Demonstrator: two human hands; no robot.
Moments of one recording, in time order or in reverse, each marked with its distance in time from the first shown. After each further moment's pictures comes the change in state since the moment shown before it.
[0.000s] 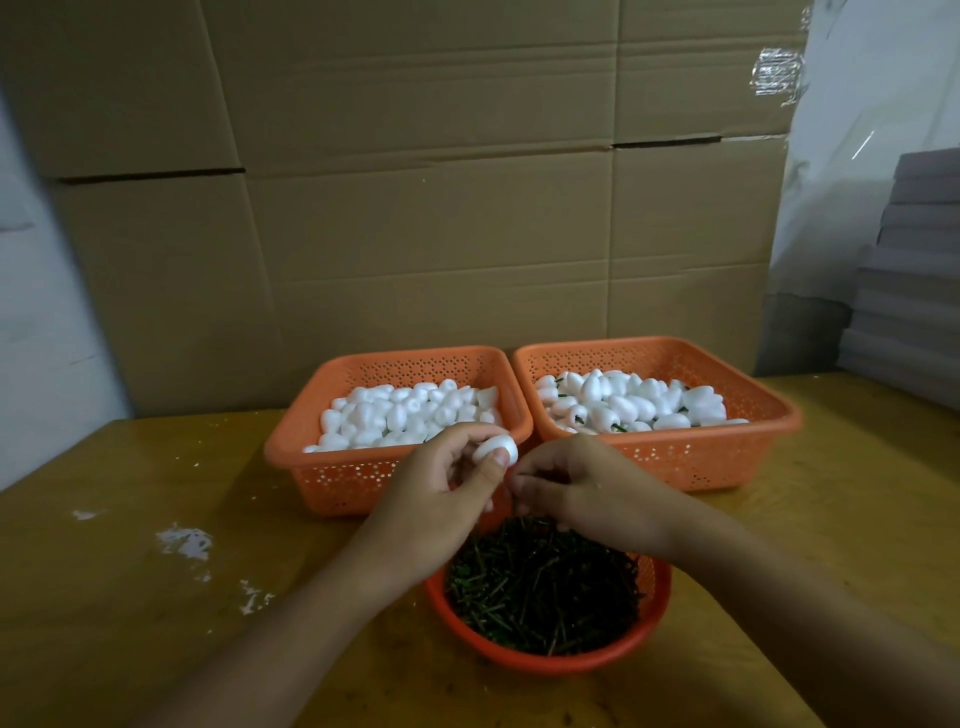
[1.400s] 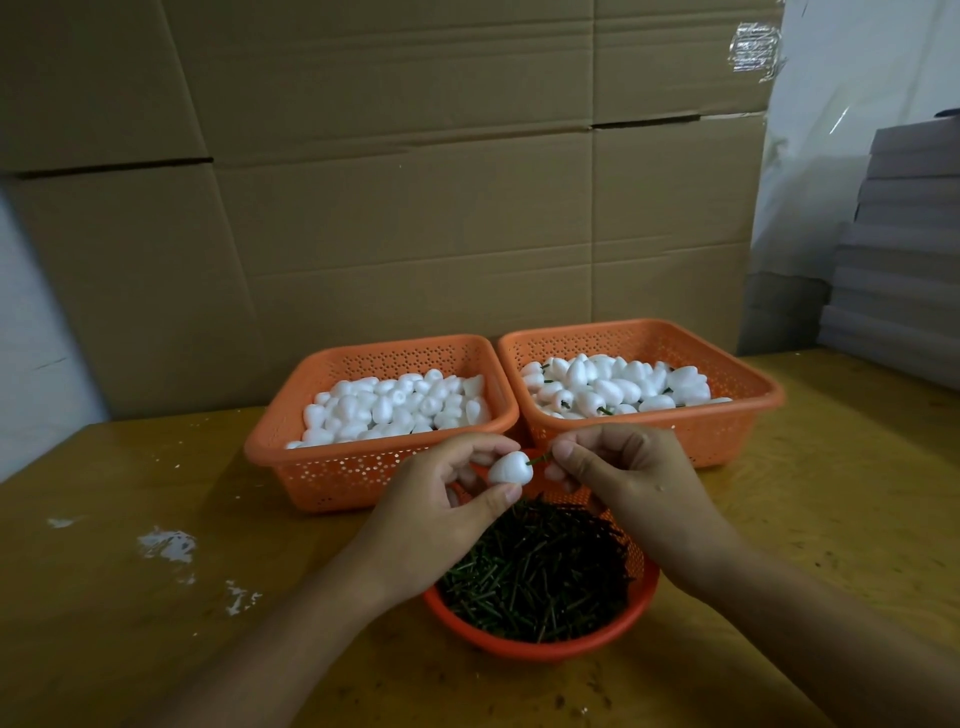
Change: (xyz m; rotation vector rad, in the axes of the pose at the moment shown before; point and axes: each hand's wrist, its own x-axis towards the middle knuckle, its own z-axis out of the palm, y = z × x) left_hand -0.012 0.004 0.003 0.099 -0.107 0.024; right_hand -0.034 0.015 0.008 0.502 0.477 0.042
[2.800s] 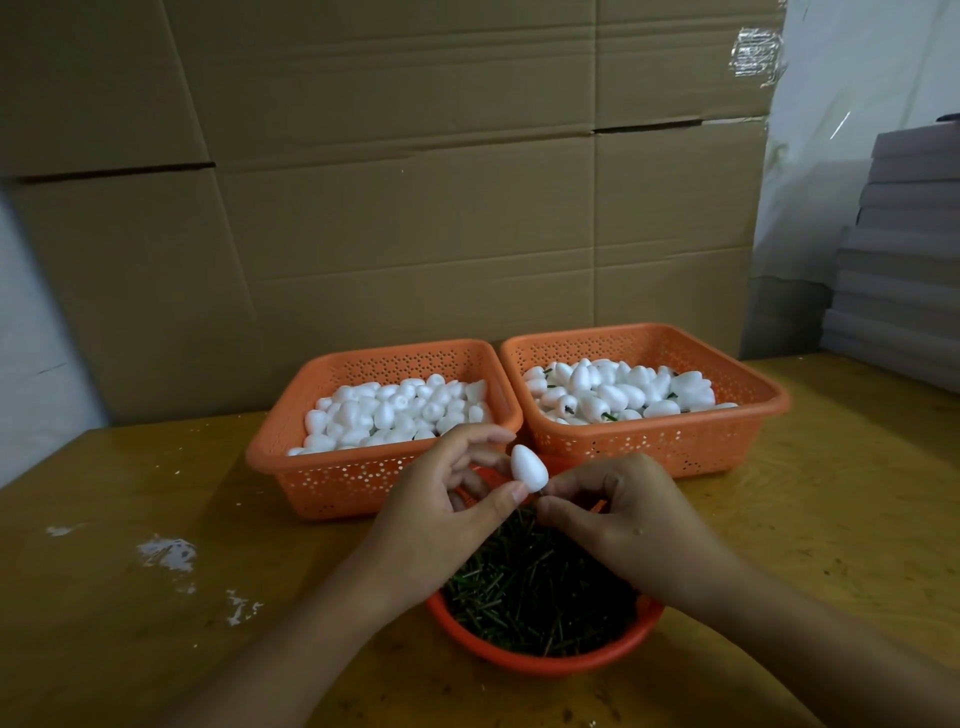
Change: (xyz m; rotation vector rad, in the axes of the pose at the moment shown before) left_hand 0.002 -0.004 0.000 -0.055 0.019 0.020; right_hand -0.005 0.006 0.001 -0.453 -0.156 -0.092
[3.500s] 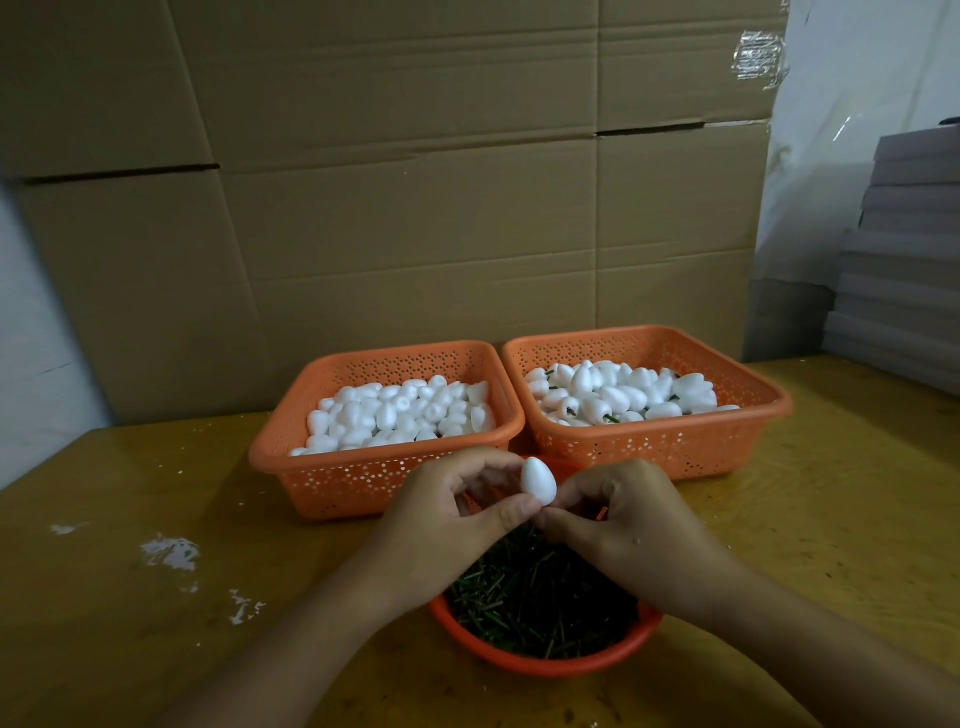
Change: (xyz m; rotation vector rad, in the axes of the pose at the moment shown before) left_hand -0.001 0.003 -0.001 0.015 -0.082 -0.005; right_hand -0.002 0.001 0.001 -0.034 -0.012 -0.008
